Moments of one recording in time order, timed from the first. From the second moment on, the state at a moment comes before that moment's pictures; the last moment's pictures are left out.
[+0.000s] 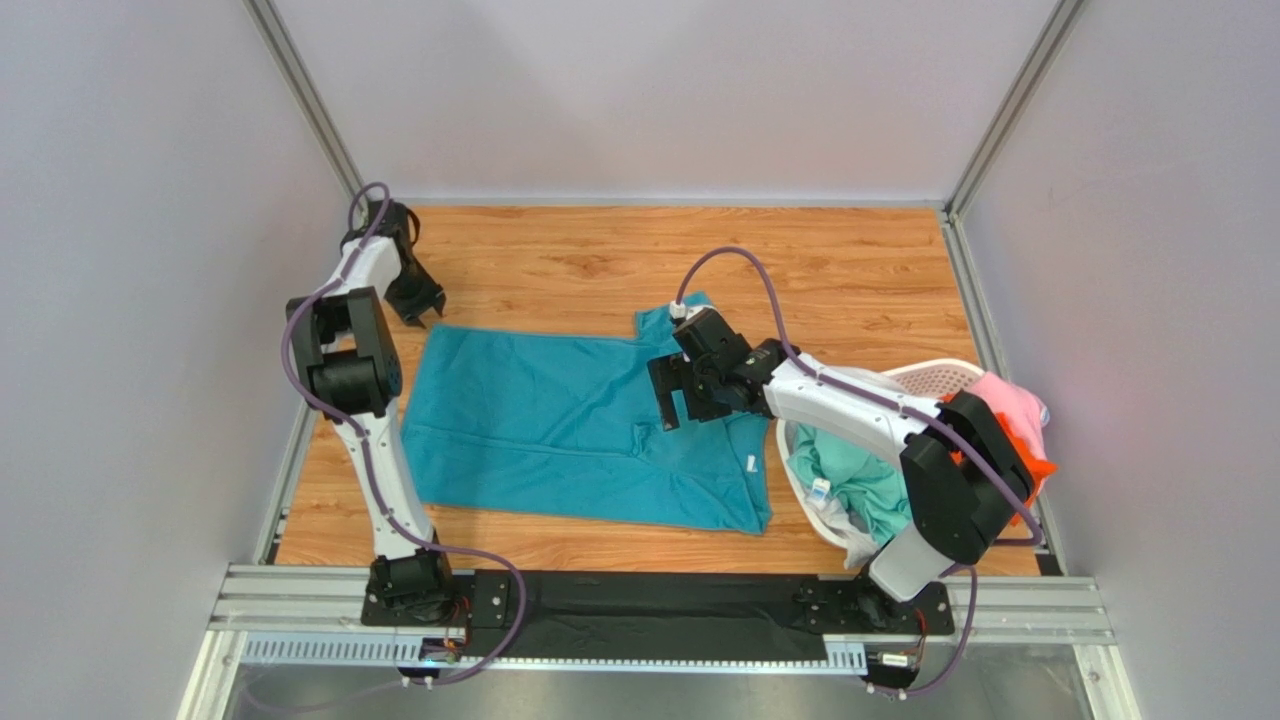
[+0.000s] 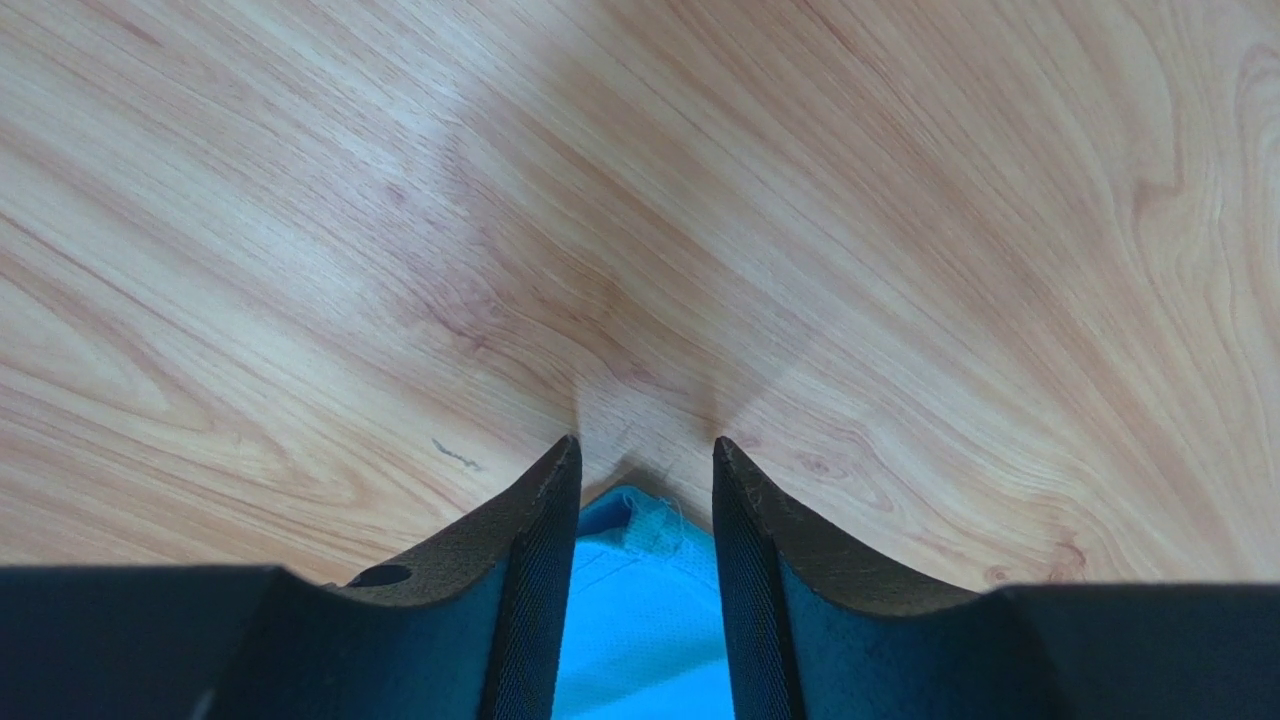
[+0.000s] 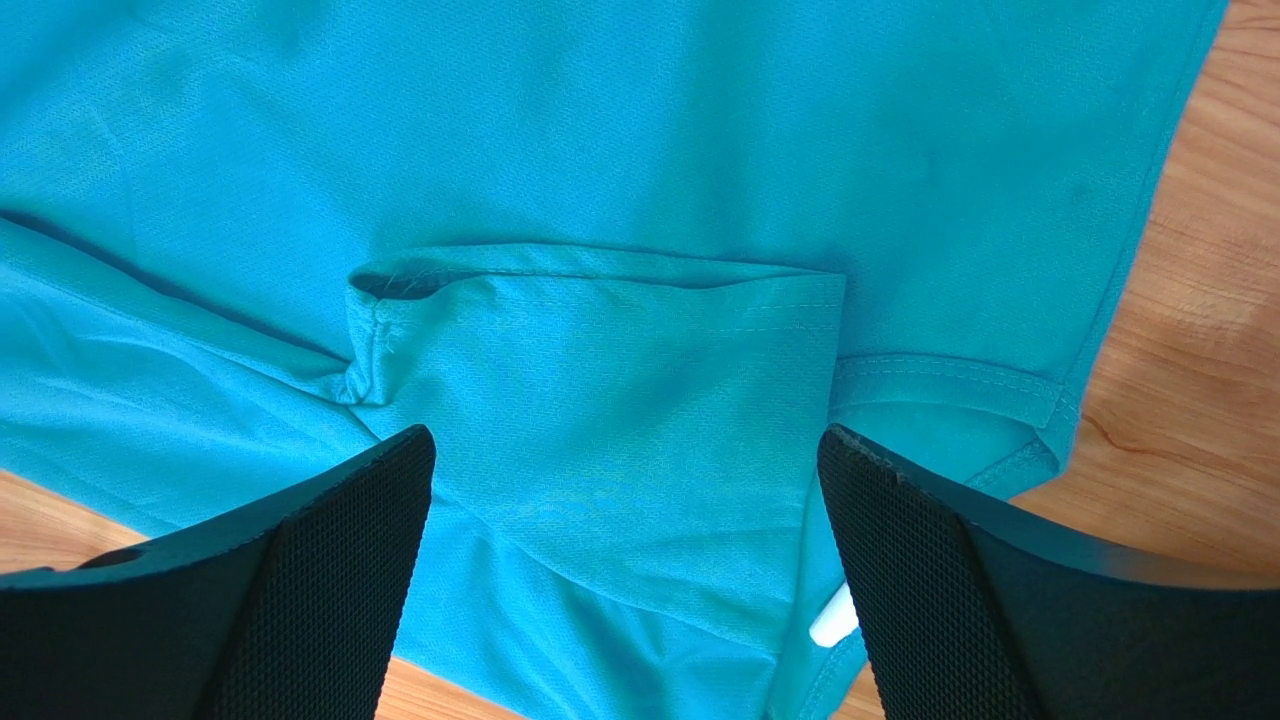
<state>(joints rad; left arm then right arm) 0.19 2.22 1.77 -0.74 -0.09 -0.53 0.75 1.60 1.08 -0.49 0.09 0.41</state>
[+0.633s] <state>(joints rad) 0.17 2.18 1.70 -0.77 -0.06 -0.48 0.74 1.60 1.08 -0.49 0.10 0.40</state>
